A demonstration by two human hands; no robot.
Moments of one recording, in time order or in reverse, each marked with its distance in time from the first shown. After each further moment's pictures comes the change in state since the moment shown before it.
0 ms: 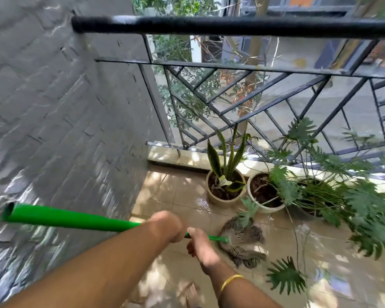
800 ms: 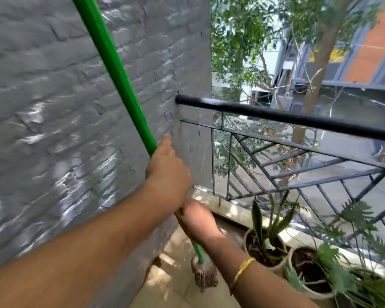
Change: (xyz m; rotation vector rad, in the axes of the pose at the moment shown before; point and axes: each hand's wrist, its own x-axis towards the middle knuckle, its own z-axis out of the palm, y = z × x) left_hand -0.286 -0.157 -0.090 0.345 0.609 -0.645; right_hand -0.112 -0.274 0.117 -0.952 0.004 -1.020
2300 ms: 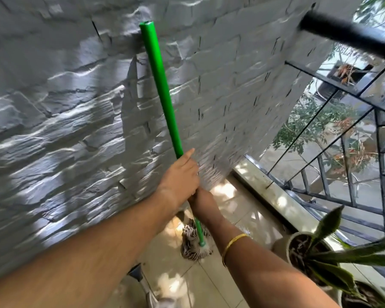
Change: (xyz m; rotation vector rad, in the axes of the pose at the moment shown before) left_hand 0.081 0.101 0.397 -0.227 0.007 -0.001; right_hand 0.121 0.039 0.307 0.082 -0.340 0.063
